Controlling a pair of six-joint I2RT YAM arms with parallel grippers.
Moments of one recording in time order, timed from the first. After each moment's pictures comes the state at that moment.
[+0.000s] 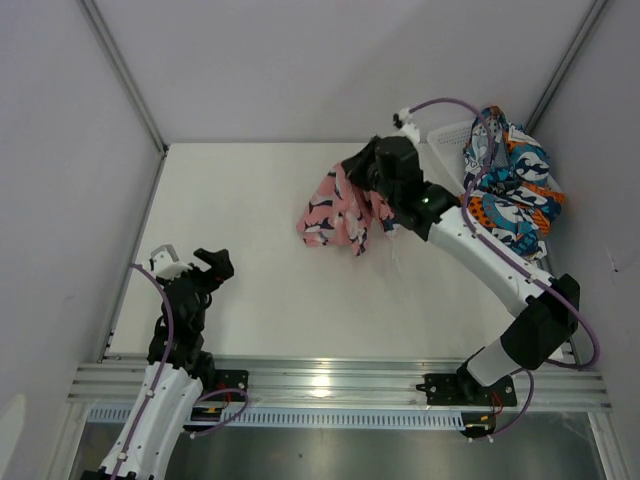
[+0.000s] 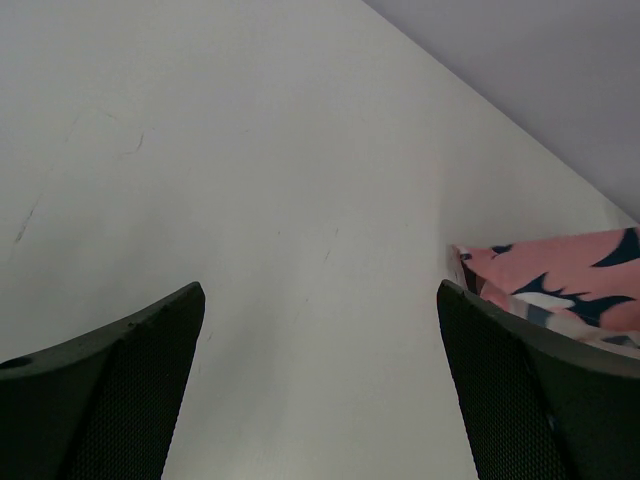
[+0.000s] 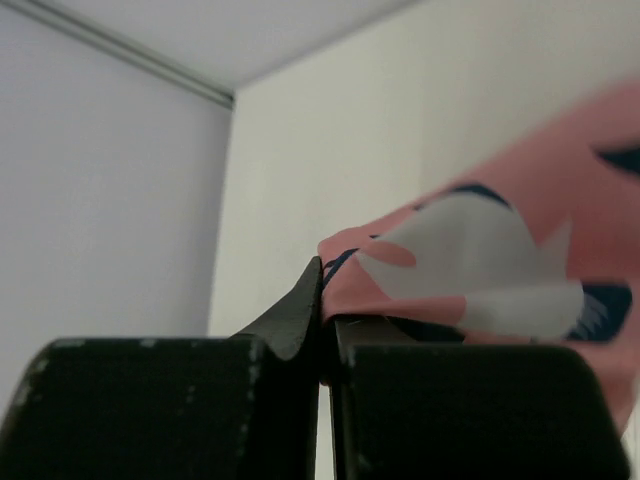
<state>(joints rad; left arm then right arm) -0.13 0.34 0.17 -0.03 -0.28 -0.60 0.64 1.53 1.55 -0.21 0.25 0.85</state>
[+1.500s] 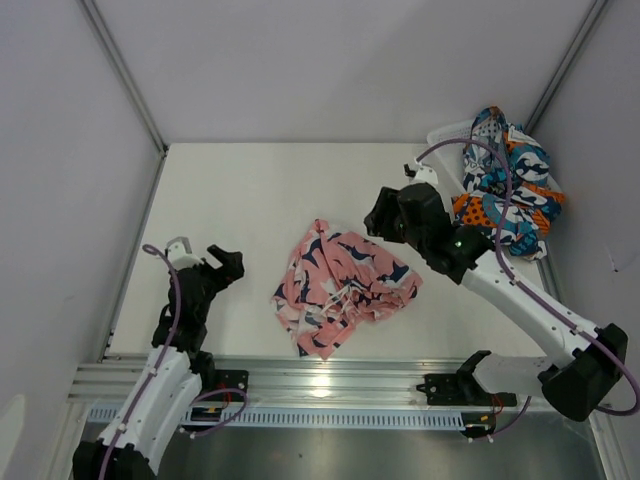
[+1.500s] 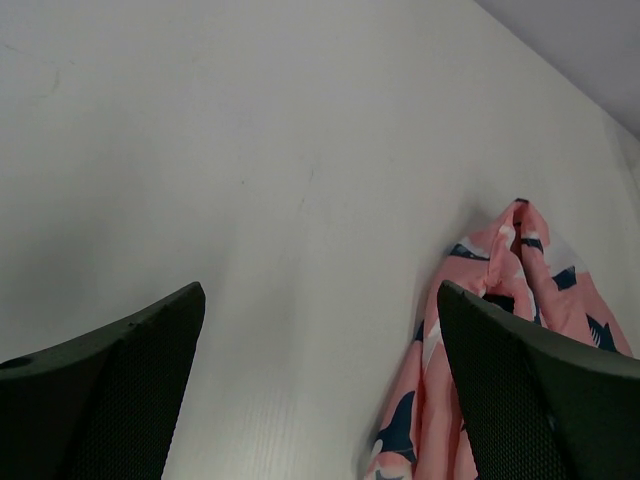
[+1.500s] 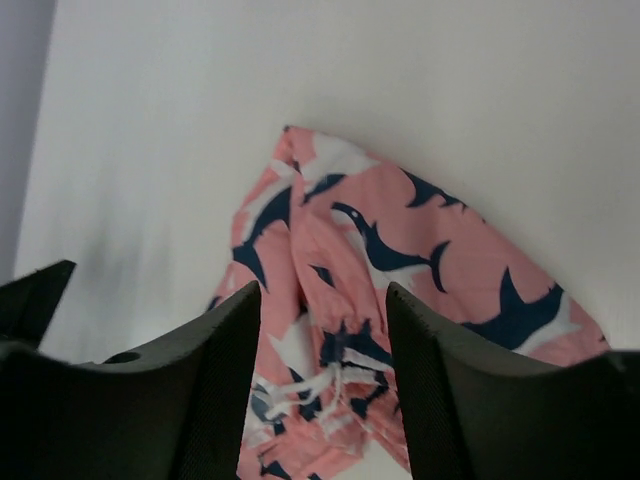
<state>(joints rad) -0.13 0.50 0.18 0.03 -0.16 -0.59 0.70 1.24 1.19 -0.46 0.25 0.65</state>
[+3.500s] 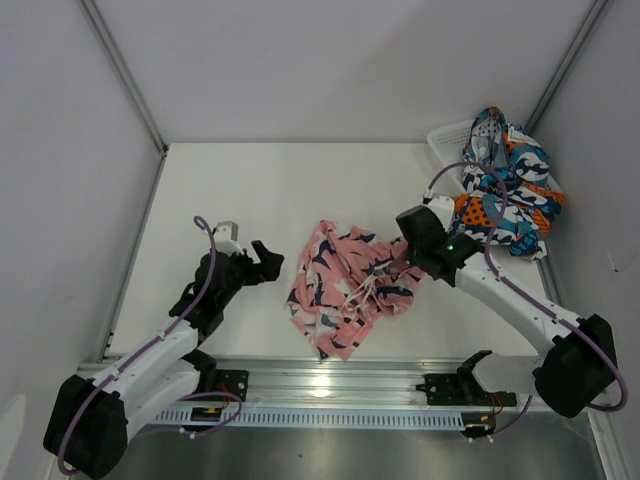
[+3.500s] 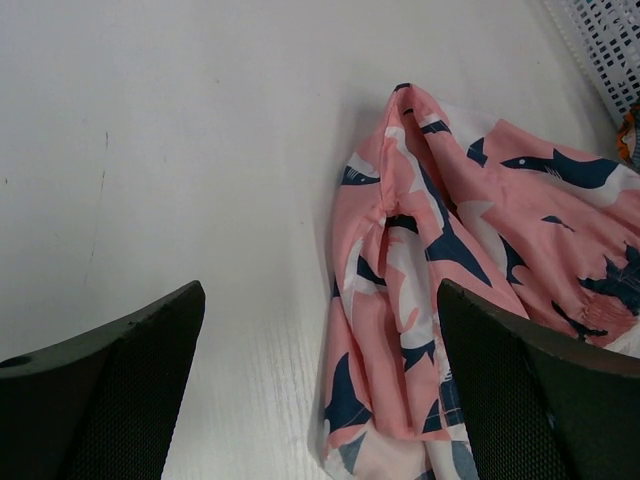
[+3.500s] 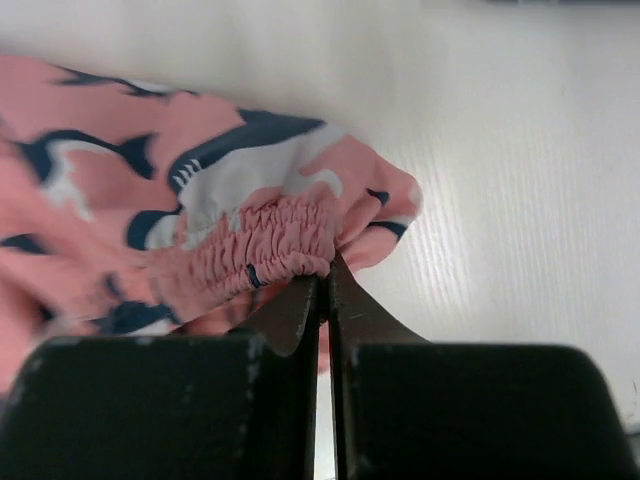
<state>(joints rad) -0.42 0.84 0.30 0.19 -0.05 -0.51 0.61 1.27 0.94 -0.67 0.54 0.67</state>
